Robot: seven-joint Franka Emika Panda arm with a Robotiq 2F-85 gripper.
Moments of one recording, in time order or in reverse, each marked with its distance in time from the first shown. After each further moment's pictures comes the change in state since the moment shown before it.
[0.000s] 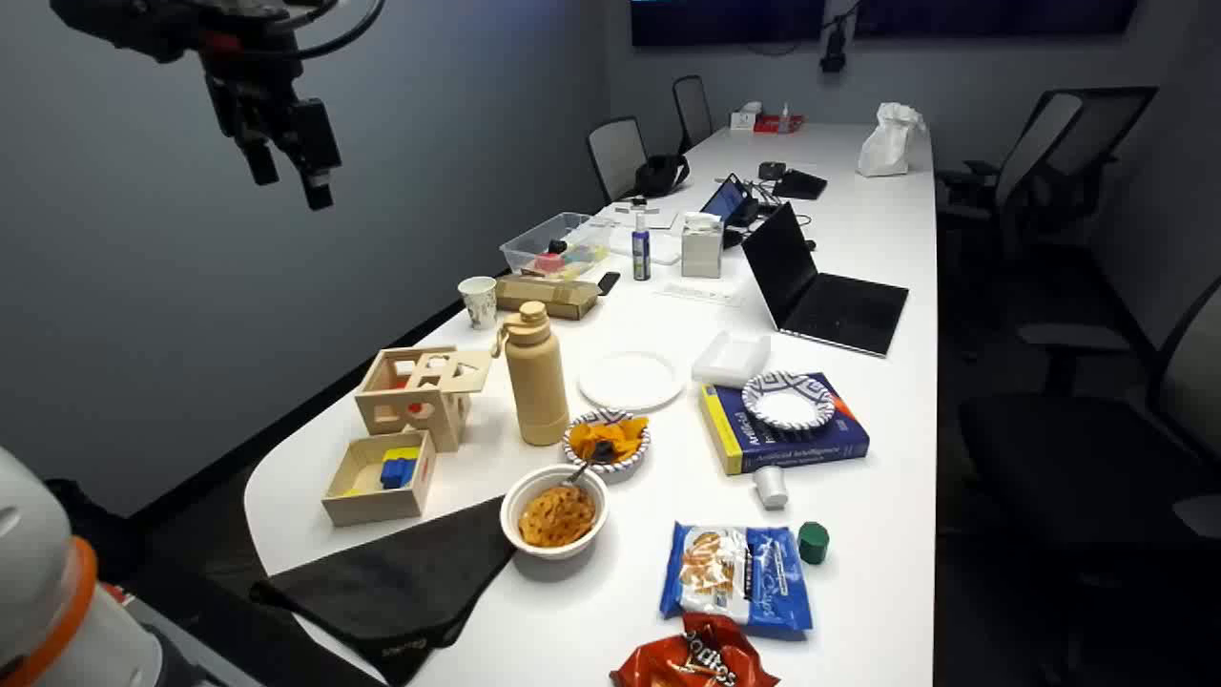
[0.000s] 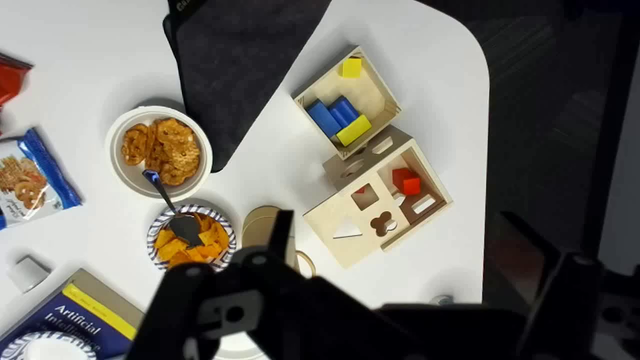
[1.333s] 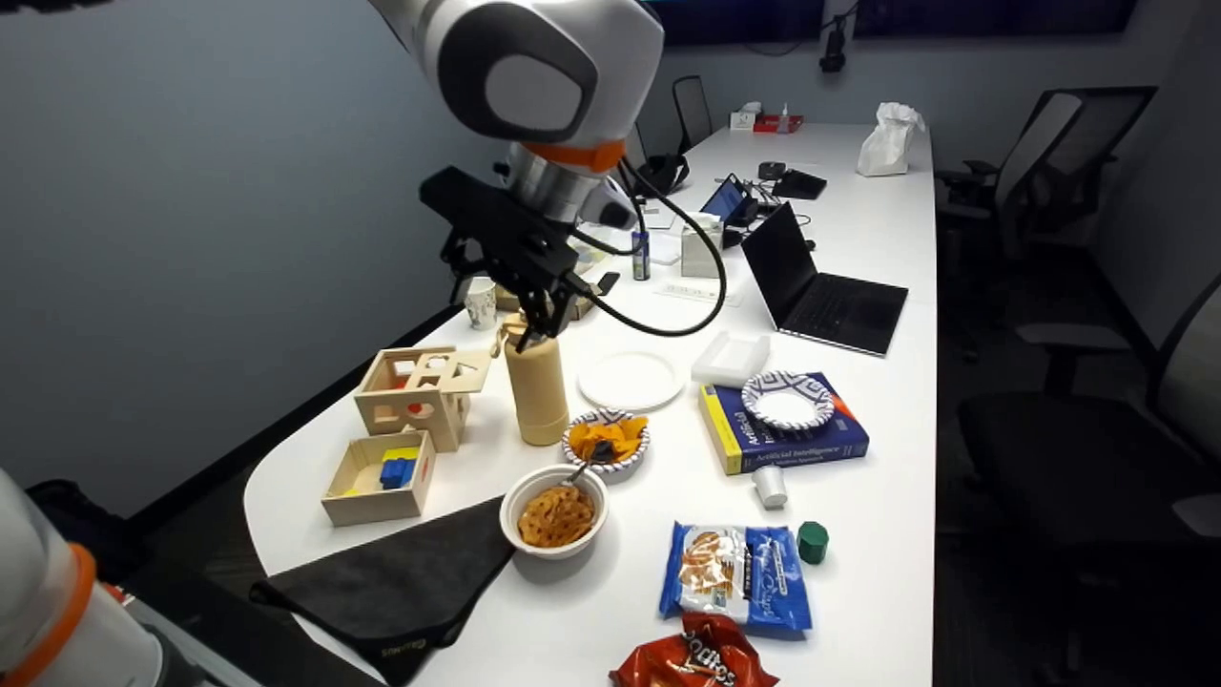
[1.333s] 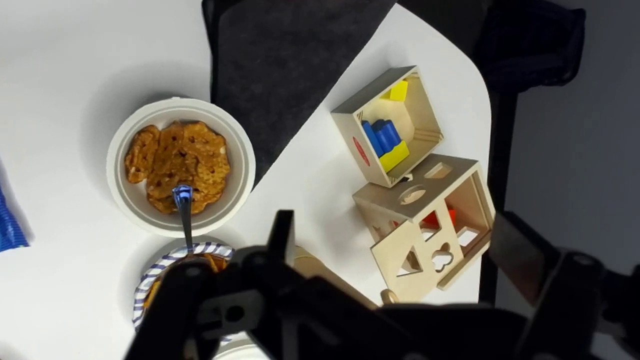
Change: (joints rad) arm -0.116 0.519 -0.460 0.090 0.142 0.034 -0.804
